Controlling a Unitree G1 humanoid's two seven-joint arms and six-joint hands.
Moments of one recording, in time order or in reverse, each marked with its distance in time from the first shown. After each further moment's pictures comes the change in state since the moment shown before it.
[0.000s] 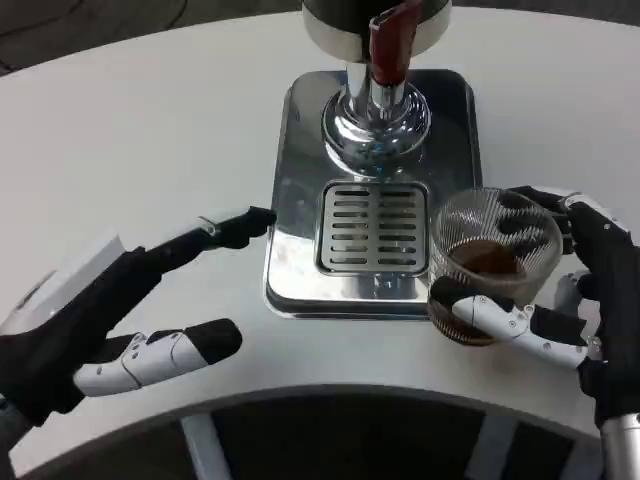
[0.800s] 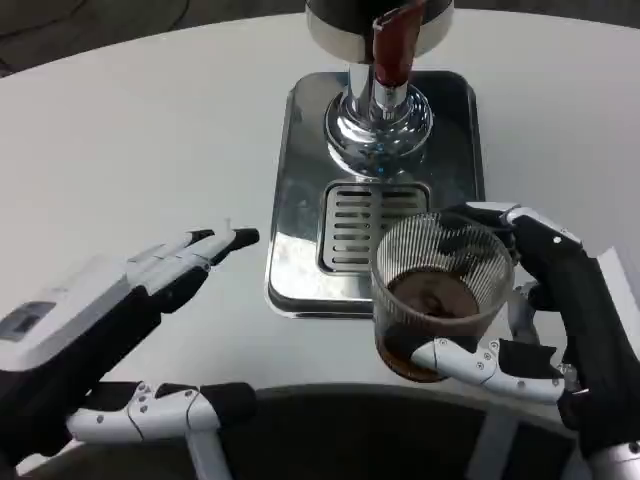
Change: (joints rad) left arm 0.164 0.083 0.059 -0.228 0.168 0.084 0.029; right arm 0.093 -0.057 0.058 -0.139 0.055 -0.054 0.153
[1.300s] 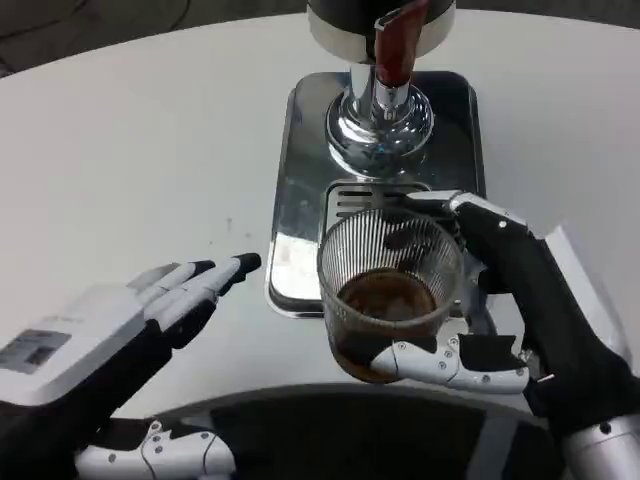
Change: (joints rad) left arm 0.121 0.007 0.022 -0.172 0.101 0.093 0.000; right arm -0.072 -0.029 0.034 -0.005 0.037 -0.011 0.101
